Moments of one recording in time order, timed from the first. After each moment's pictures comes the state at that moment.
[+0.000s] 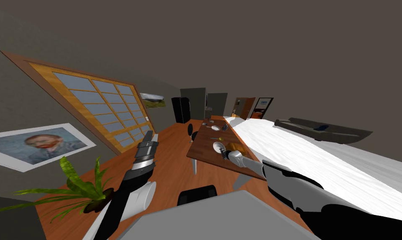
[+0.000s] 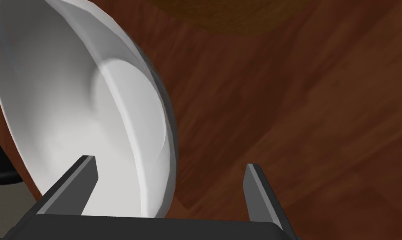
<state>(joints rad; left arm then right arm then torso) 0.45 0.04 0.03 -2.29 0.00 -0.40 -0.17 -0.45 -0.77 0.96 -0.88 2.11 -0.25 -0.15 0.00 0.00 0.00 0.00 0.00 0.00</state>
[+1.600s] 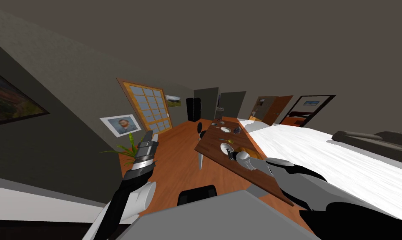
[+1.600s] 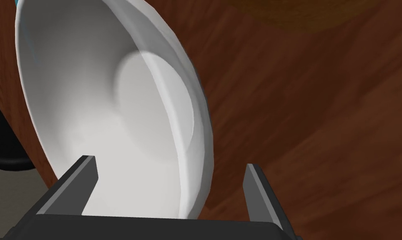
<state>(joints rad) 0.45 0.04 0.03 -2.29 0.00 -0.40 -0.17 -0.49 -0.90 1.23 -0.80 2.17 -0.06 -0.59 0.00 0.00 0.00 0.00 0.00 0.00</state>
